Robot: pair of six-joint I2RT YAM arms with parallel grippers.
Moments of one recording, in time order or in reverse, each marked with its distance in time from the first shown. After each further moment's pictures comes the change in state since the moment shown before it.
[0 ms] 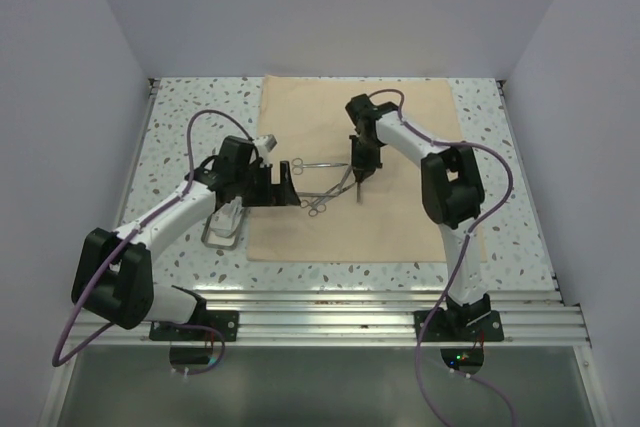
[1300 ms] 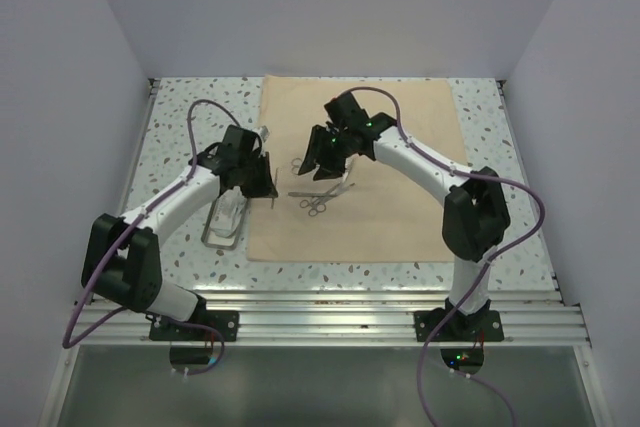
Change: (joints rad) left arm 0.003 0.095 0.121 -0.045 -0.041 -0.097; right arm 0.191 -0.333 -0.216 0.322 -0.345 0.362
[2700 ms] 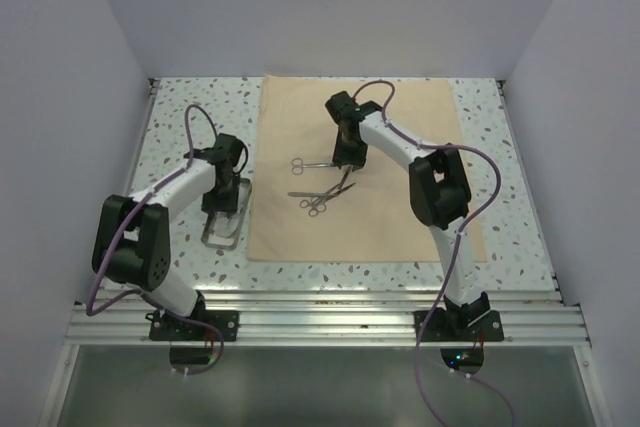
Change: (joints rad) left arm 0.145 0.122 -0.003 -0.326 -0.558 0.280; right arm -0.108 0.369 0.321 -0.277 0.498 -0.115
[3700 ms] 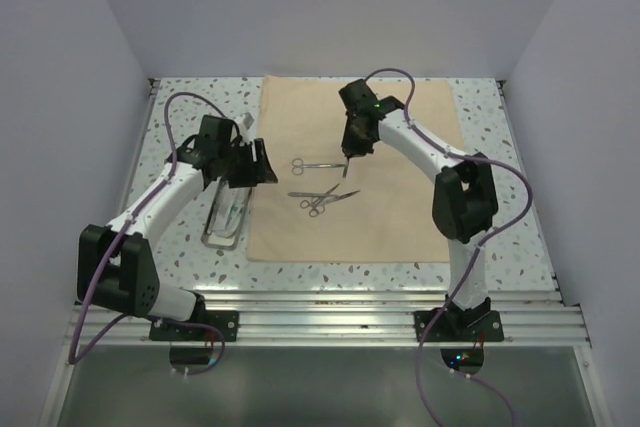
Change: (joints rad) left arm 0.000 -0.166 0.061 0.201 0.529 -0.141; right arm -0.018 -0.165 -0.089 0.074 -0.024 -0.048
